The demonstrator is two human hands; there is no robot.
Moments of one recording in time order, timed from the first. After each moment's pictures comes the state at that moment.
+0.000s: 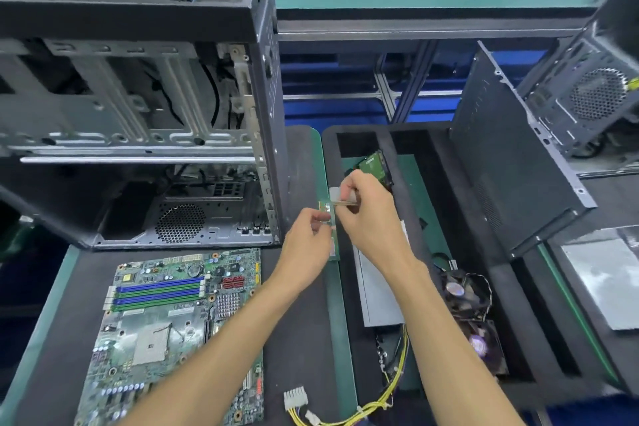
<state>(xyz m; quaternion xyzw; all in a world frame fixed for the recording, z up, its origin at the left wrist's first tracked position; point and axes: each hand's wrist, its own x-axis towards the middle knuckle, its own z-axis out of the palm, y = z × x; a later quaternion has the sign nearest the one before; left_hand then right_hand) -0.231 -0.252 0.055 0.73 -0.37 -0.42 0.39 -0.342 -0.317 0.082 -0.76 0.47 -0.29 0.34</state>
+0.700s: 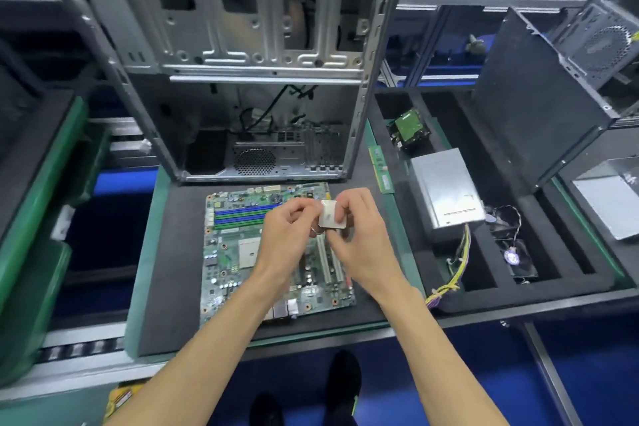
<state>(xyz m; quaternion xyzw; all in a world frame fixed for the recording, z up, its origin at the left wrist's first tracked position) -0.127 -0.073 0.058 0.61 -0.29 -0.48 0.56 -0.259 -0.111 0.047 -0.77 0.39 -0.37 0.33</state>
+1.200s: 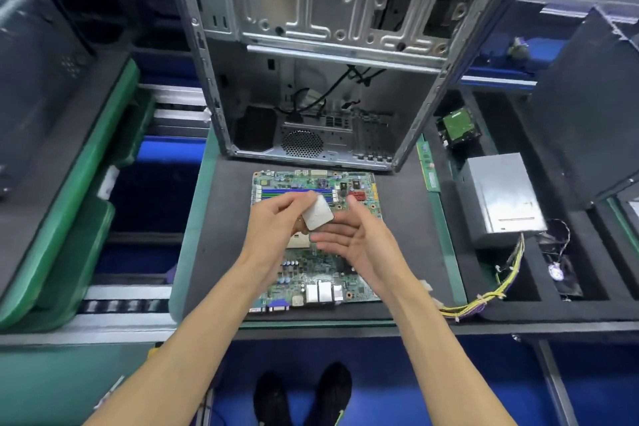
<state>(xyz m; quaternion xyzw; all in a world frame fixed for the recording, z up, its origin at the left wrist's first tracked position) -0.051 -0.032 0.041 0.58 -0.22 -0.49 0.61 -0.197 -0.085 0.043 -0.33 0.40 -0.27 0.82</state>
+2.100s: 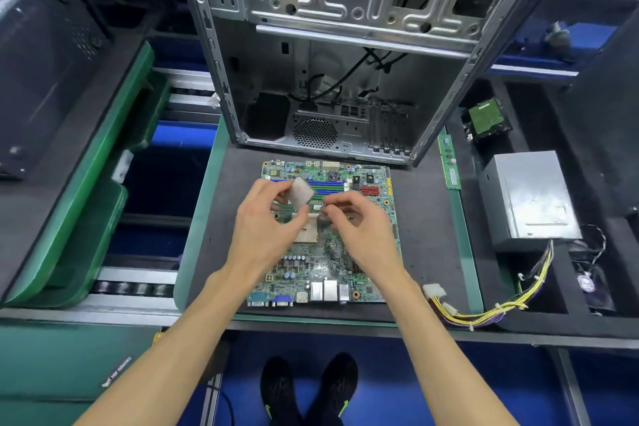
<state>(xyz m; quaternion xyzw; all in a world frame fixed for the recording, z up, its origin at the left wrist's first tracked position) -0.030 -0.019 0.009 0.75 -0.46 -0.15 0.45 -0.185 -0.098 0.014 -0.65 0.45 -0.26 0.55</state>
